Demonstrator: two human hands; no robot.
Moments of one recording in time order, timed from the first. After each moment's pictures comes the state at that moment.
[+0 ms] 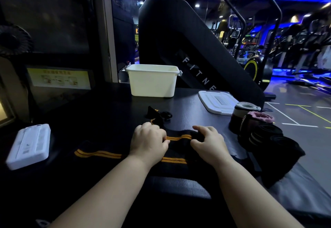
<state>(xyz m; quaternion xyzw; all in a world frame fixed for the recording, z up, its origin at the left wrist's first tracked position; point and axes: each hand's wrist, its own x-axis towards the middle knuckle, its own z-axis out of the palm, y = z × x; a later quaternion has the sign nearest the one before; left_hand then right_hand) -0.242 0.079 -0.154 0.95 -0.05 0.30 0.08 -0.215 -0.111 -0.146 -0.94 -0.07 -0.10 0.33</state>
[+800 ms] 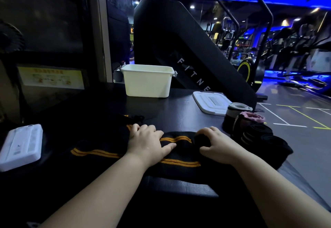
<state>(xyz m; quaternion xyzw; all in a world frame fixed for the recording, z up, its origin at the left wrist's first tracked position) -0.243 0.071 -0.148 0.99 -0.01 0.16 0.00 -0.215 -0.156 -0.123 -0.97 -0.18 -0.01 0.17</state>
